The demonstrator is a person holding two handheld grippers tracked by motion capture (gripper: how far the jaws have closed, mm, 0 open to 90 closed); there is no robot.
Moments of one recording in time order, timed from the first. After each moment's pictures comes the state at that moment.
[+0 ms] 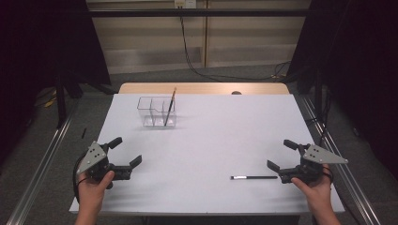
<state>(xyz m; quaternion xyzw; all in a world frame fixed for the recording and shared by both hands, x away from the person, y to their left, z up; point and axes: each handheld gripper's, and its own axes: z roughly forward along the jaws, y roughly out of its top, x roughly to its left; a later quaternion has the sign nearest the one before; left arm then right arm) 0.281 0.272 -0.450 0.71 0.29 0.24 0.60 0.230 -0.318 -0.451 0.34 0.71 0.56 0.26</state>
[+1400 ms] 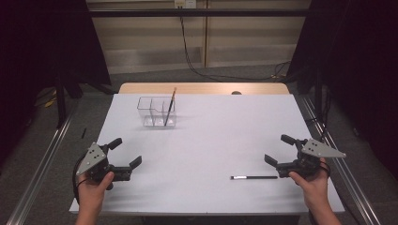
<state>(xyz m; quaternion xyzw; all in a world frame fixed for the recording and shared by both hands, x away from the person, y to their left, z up) 0.278 0.272 -0.451 0.71 0.30 0.23 0.60 0.242 -0.311 -0.441 0.34 0.70 0.58 0.25</state>
